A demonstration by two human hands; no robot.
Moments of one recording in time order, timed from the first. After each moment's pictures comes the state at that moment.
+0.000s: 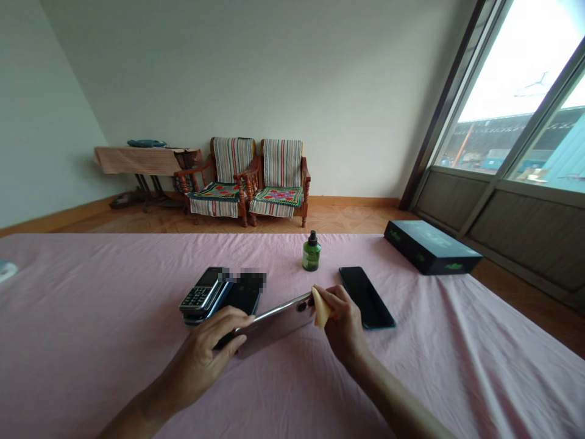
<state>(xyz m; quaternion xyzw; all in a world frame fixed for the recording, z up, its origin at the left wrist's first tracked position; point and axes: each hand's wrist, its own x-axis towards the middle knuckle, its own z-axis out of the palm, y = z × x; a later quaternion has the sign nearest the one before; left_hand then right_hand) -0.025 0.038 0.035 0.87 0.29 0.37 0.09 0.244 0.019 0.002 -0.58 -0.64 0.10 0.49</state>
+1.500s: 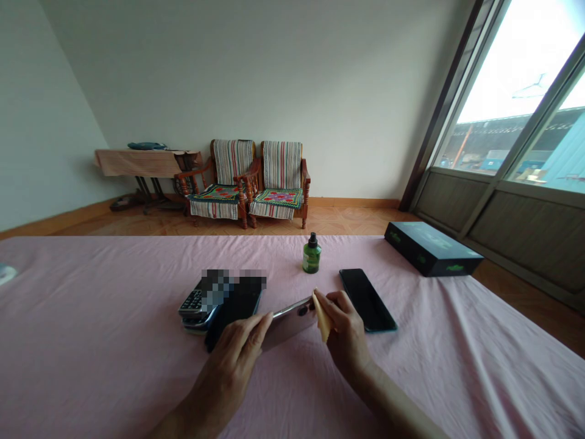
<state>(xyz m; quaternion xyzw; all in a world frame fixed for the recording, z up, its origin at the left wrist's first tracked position) 0.003 0.018 0.004 0.90 0.33 0.25 -0.15 0.246 0.012 -0.004 -0.55 -0.67 0.05 0.49</state>
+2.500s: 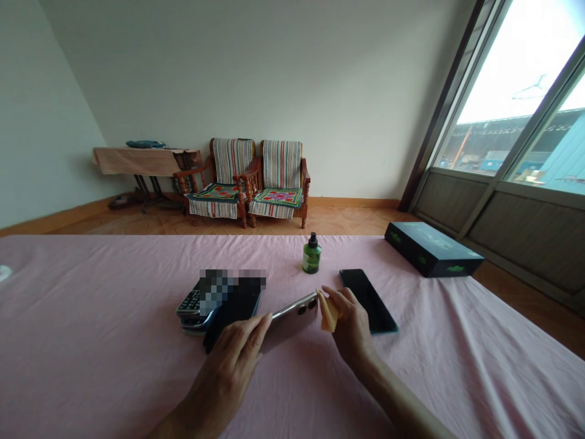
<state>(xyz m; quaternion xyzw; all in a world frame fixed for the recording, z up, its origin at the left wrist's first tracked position) 0.000 0.019 -0.002 0.90 0.35 0.22 -0.15 0.255 0.022 -0.002 -0.62 -0.64 0.09 0.45</state>
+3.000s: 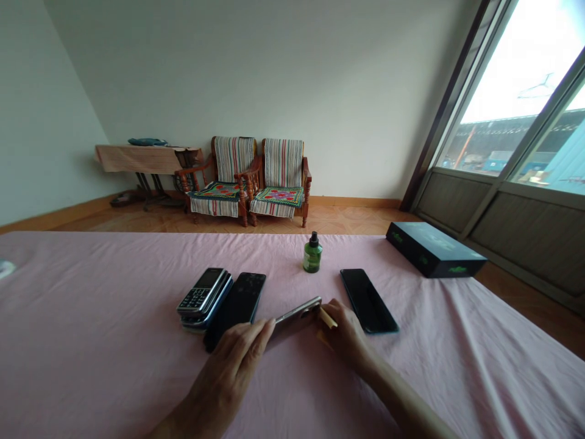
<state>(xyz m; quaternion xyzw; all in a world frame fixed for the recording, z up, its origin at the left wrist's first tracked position) -0.005 0.013 -0.006 0.91 0.32 0.22 -0.13 0.260 0.025 -0.011 -0.61 -0.68 0.19 0.36</state>
